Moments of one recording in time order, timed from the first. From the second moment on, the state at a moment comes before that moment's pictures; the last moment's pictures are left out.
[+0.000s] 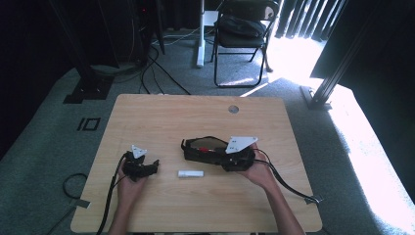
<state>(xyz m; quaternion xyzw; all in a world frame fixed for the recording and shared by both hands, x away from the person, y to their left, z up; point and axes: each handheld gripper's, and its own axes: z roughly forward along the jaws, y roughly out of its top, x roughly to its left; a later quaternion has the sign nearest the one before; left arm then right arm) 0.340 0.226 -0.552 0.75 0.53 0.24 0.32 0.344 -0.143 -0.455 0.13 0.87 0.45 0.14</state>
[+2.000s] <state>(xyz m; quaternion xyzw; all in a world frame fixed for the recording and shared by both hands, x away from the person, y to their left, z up) 0.340 0.226 -0.552 0.75 0.53 0.24 0.31 0.329 -0.106 -0.486 0.13 0.88 0.44 0.12</state>
